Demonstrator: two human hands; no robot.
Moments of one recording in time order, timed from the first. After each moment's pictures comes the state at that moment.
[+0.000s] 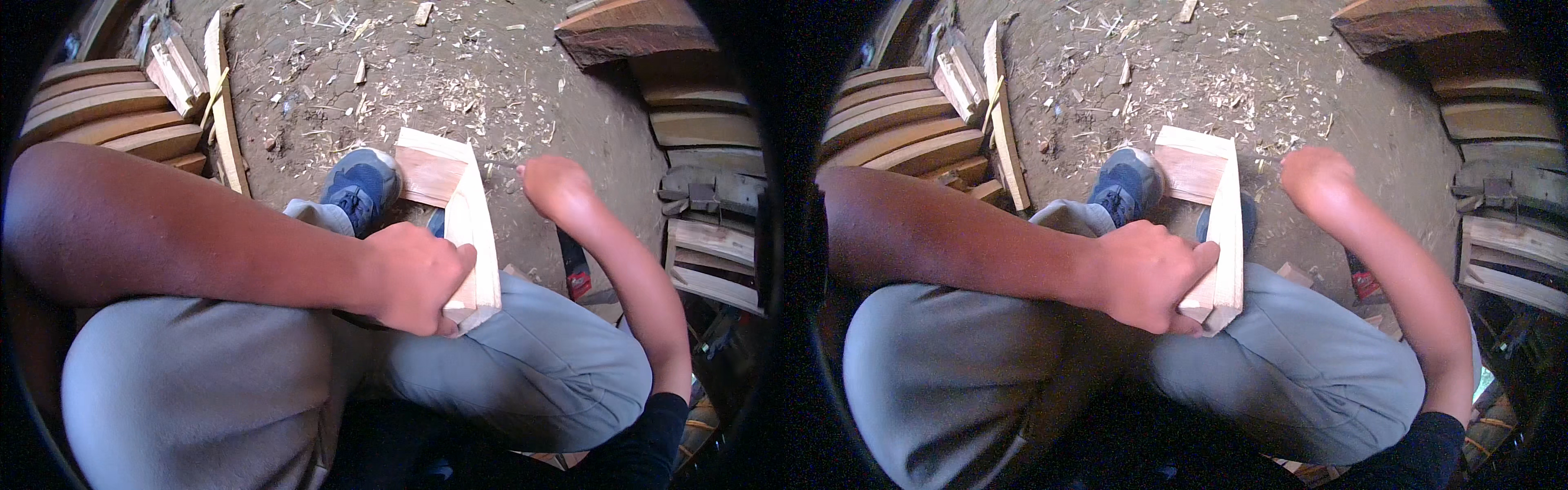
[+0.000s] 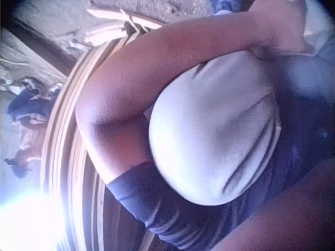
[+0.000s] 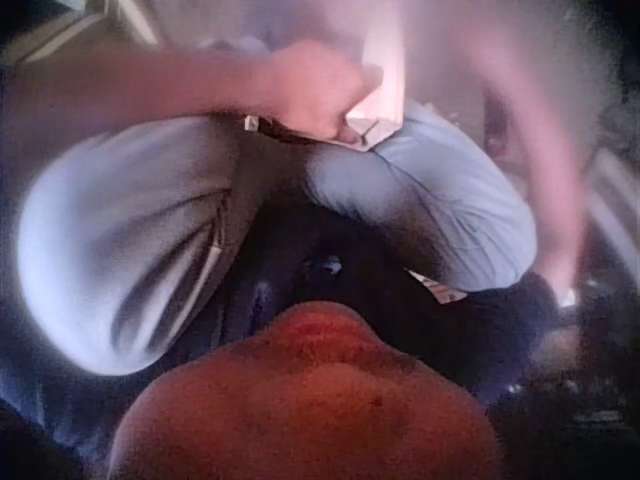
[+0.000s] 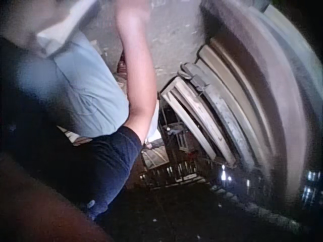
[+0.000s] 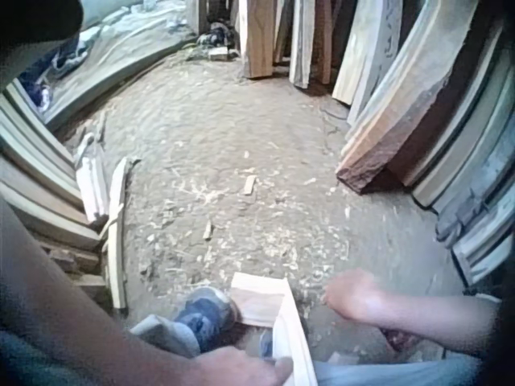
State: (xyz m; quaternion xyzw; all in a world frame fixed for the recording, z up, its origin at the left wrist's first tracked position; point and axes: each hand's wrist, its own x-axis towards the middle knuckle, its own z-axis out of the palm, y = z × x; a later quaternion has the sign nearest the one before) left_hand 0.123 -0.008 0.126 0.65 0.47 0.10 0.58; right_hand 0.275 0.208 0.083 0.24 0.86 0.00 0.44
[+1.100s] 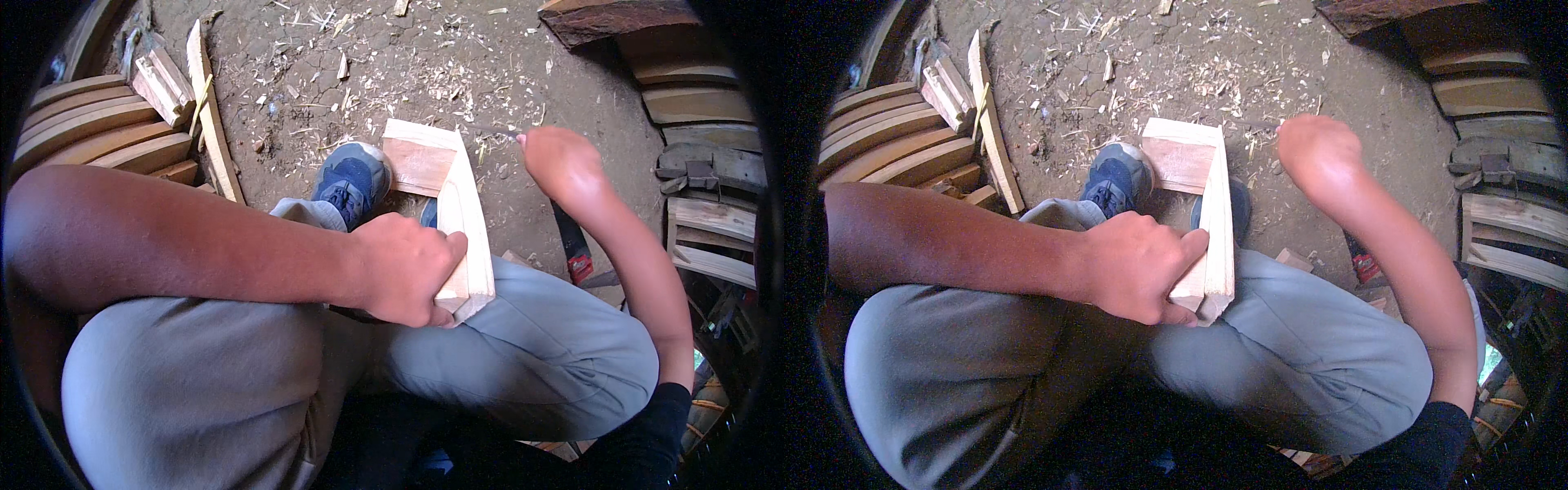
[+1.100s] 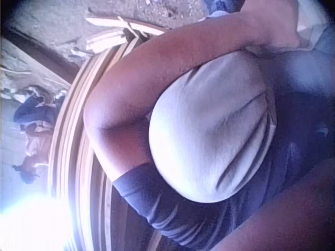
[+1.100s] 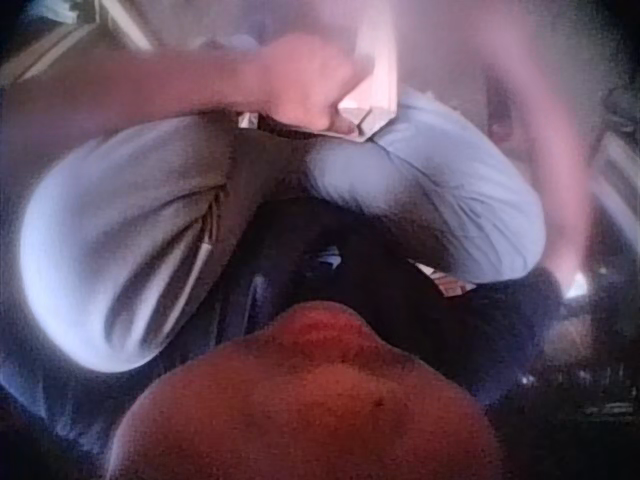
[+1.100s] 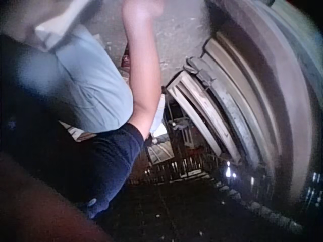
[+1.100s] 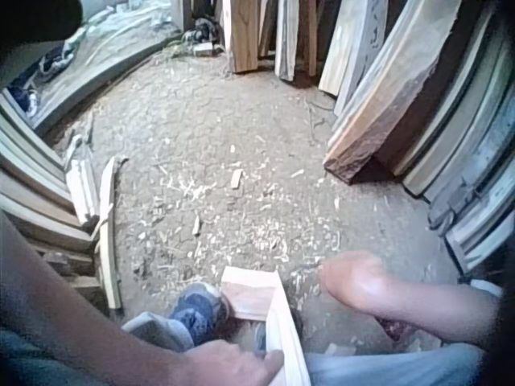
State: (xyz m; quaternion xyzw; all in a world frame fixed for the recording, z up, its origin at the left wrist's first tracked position) left_hand 0.121 0.001 0.137 0.66 0.47 0.04 0.58; right_hand 0.261 0.208 0.102 0.30 0.87 0.02 0.40
